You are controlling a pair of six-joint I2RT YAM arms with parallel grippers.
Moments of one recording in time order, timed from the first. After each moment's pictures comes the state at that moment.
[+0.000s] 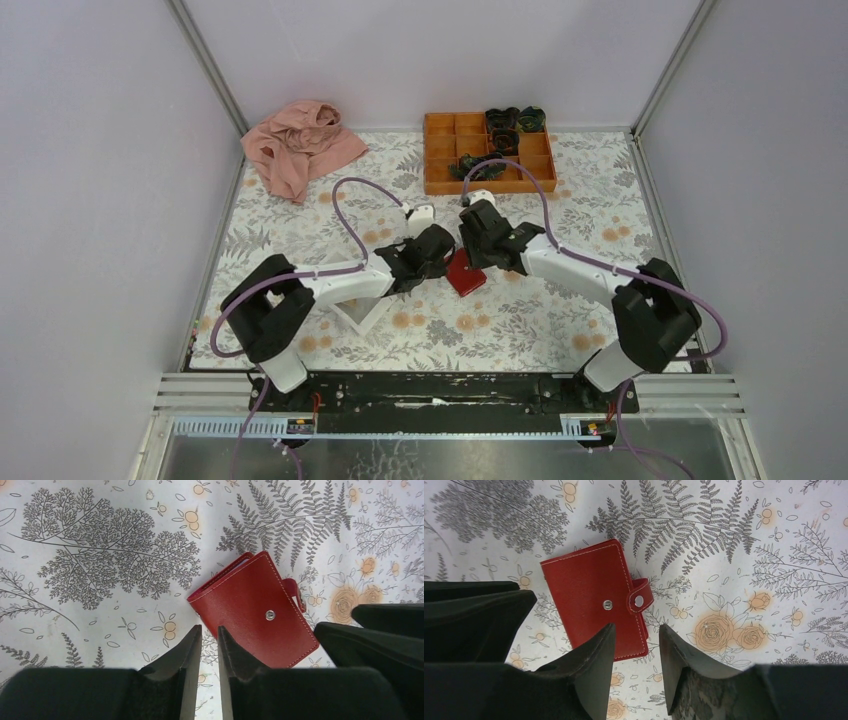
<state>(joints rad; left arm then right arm) -0.87 1.68 0.96 -0.13 -0.38 -0.83 0.73 1.53 1.01 -0.44 0.27 0.35</state>
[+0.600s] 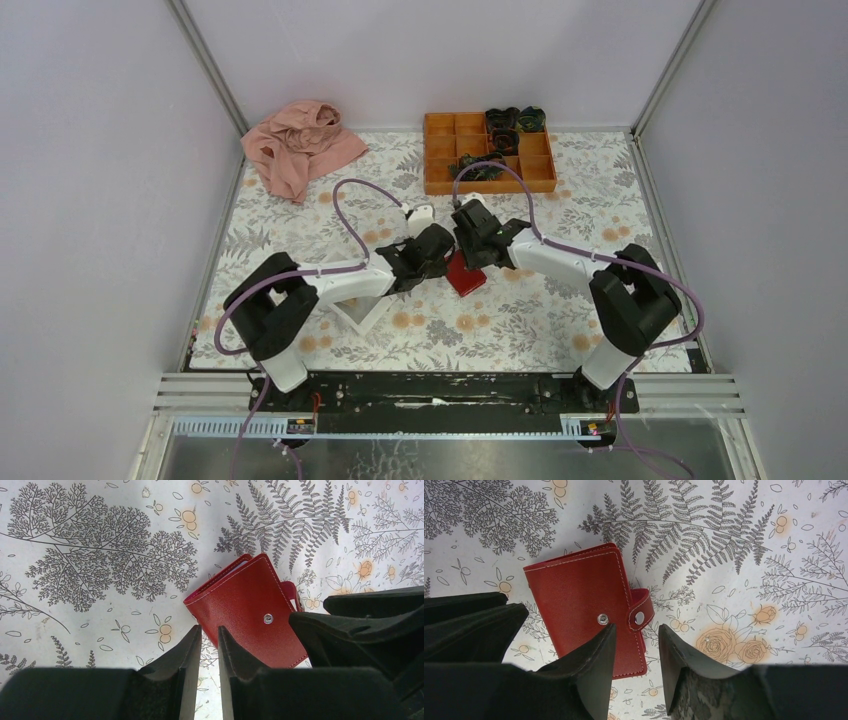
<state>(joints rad) -0.87 1.70 0.96 -0.10 -0.36 -0.86 0.73 1.66 1.06 -0.44 0.27 0.29</state>
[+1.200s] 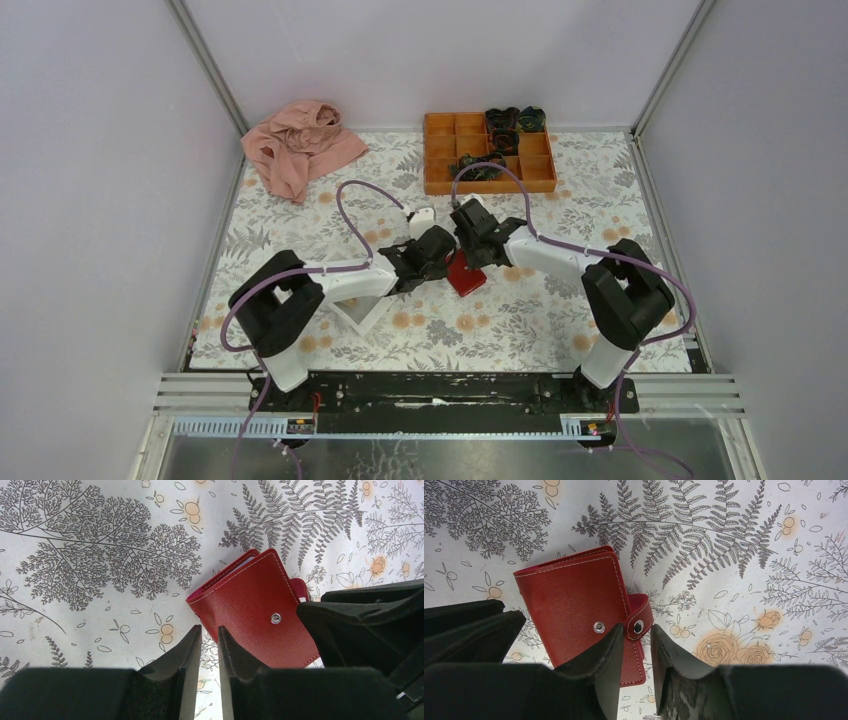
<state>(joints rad) -0.87 1.73 0.96 -0.10 -0.35 -0.86 0.71 1.71 1.08 -0.44 0.26 0.28</state>
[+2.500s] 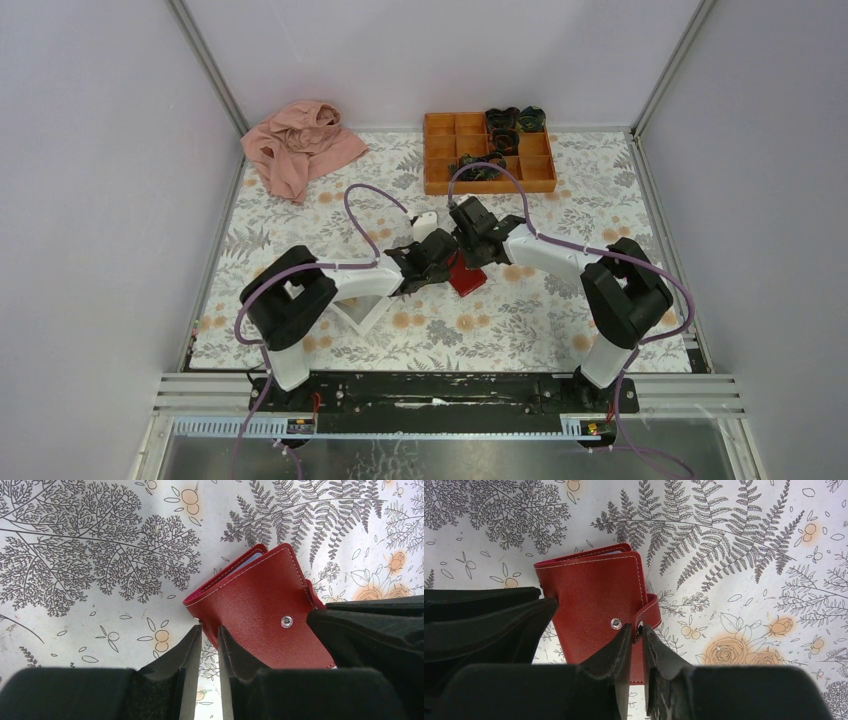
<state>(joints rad) -0.87 1.79 0.96 -0.06 -0.32 -0.87 0.71 1.72 1.10 -0.45 0.20 0.26</state>
